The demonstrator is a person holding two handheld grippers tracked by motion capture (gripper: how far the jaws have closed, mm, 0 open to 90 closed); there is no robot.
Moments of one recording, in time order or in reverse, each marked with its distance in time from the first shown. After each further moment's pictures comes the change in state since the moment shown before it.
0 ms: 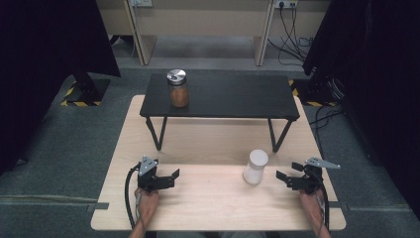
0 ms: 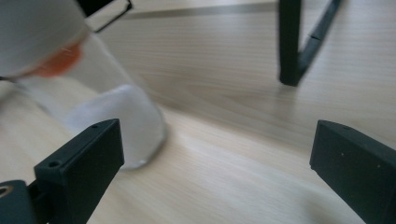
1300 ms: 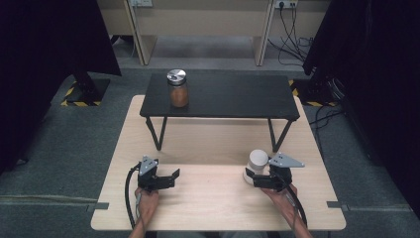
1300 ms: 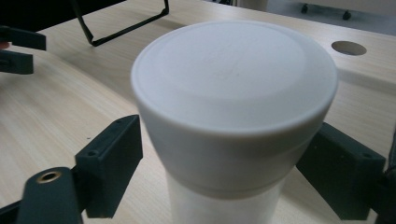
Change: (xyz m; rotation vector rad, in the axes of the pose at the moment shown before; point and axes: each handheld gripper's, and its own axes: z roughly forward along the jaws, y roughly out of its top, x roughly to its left) left arm 0.000 0.001 0.001 0.005 -0.001 0.006; right arm 0.112 0.028 0.047 -0.011 -0.088 -0.264
